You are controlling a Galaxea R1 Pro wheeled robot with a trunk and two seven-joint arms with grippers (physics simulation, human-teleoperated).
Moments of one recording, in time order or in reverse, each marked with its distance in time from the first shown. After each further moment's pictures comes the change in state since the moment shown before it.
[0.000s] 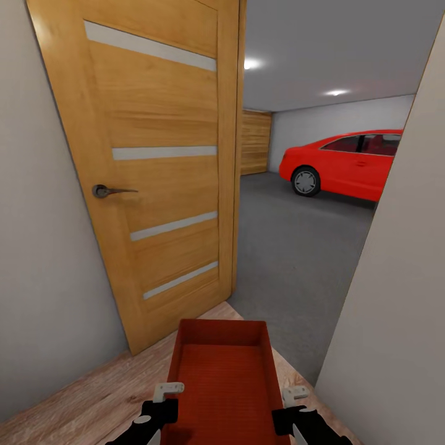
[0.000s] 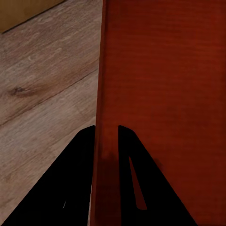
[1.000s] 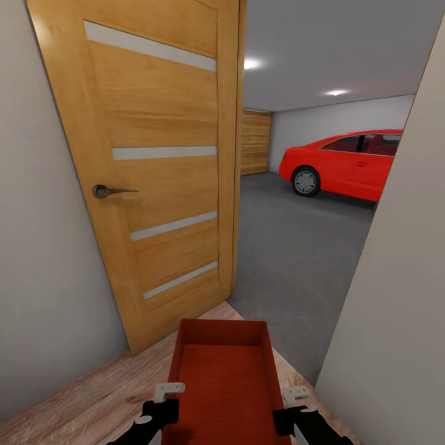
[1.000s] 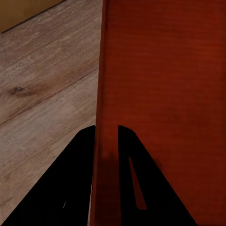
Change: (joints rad) left arm 0.001 -0.005 -0.003 -0.001 0.001 0.000 0.007; right arm 0.001 -0.005 -0.001 0.000 0.000 -0.001 0.006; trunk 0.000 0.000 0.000
